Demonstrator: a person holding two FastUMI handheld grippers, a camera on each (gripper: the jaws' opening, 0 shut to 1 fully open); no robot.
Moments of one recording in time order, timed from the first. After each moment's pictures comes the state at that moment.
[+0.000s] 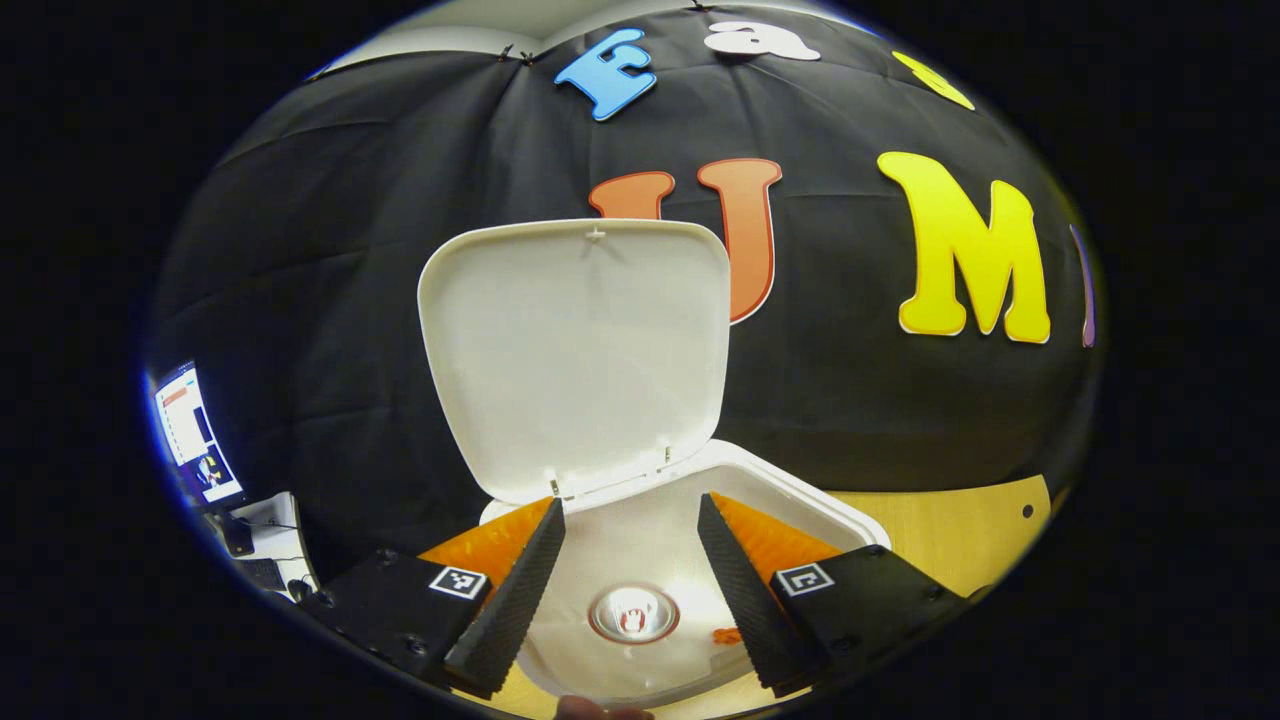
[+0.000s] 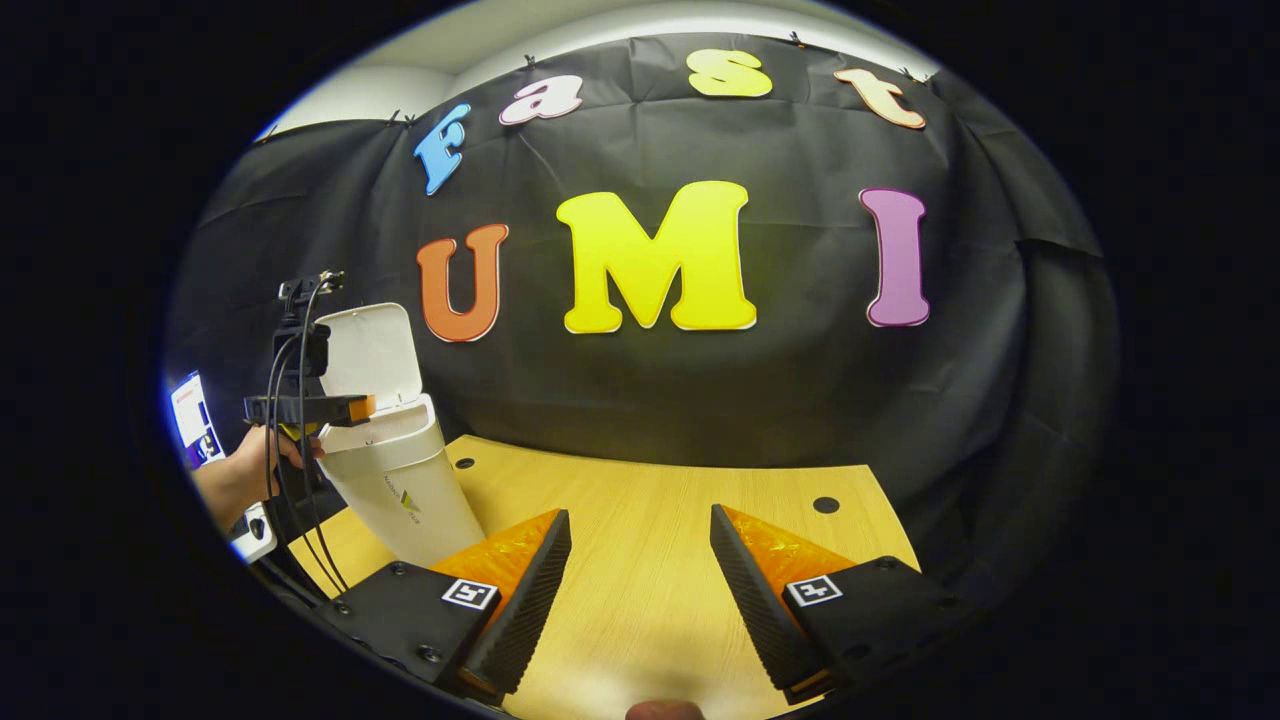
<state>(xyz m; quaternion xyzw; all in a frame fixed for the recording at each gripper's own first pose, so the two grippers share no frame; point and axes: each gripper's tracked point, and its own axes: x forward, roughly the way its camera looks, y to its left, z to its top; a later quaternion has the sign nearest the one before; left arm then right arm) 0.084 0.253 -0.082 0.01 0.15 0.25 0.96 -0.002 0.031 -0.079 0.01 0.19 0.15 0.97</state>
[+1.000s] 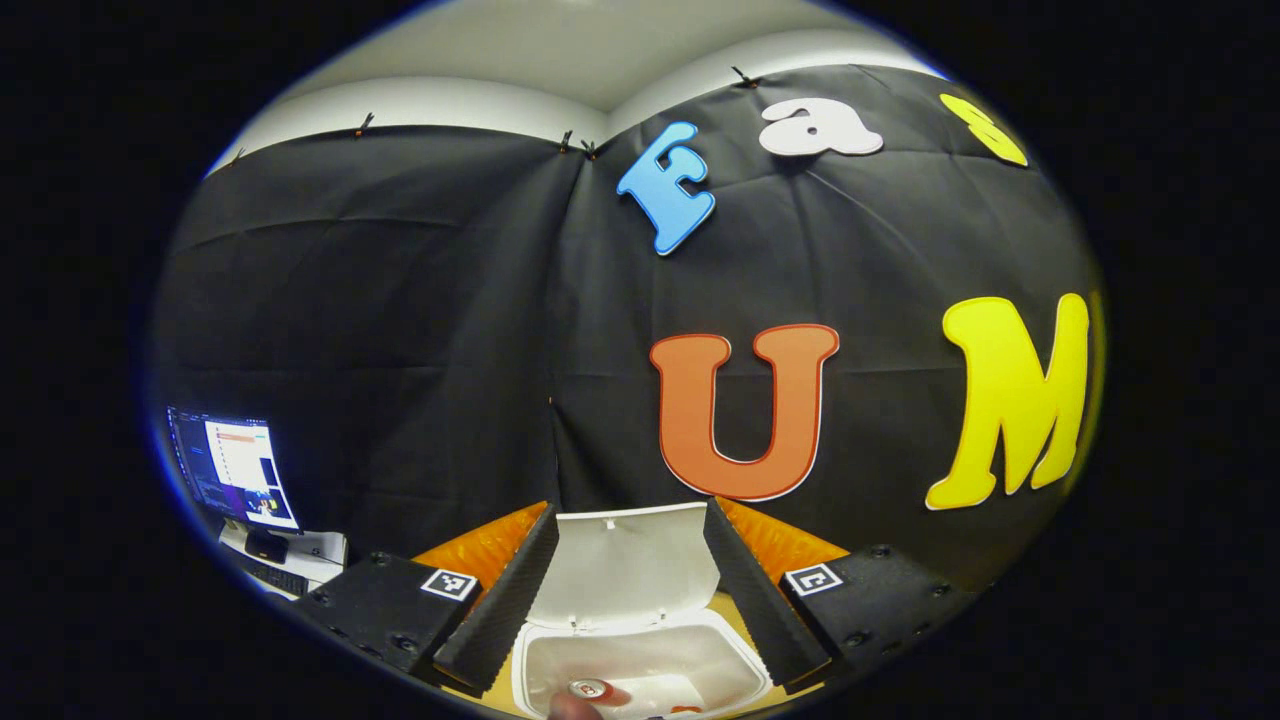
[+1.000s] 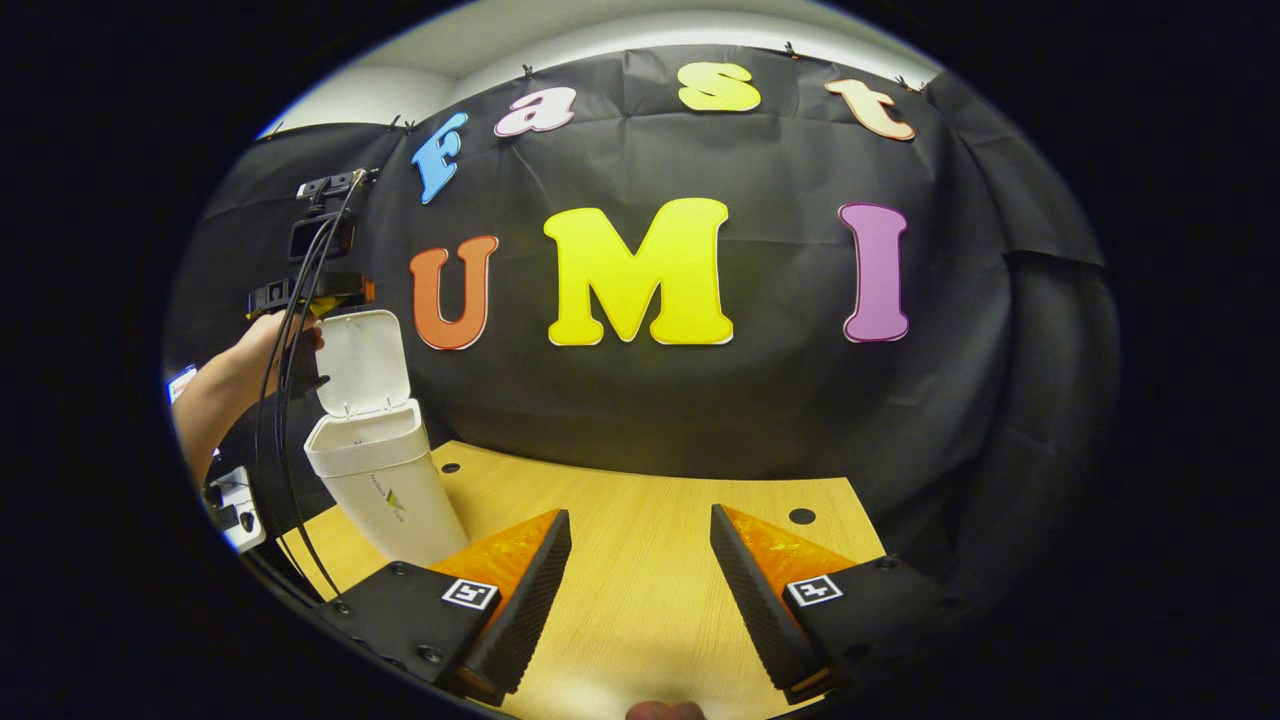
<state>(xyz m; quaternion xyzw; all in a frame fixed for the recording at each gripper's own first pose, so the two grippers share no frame) 0.112 0.258 0.094 0.02 0.01 0.37 0.93 -0.004 -0.001 -0.065 0.00 0.17 0.14 0.98</state>
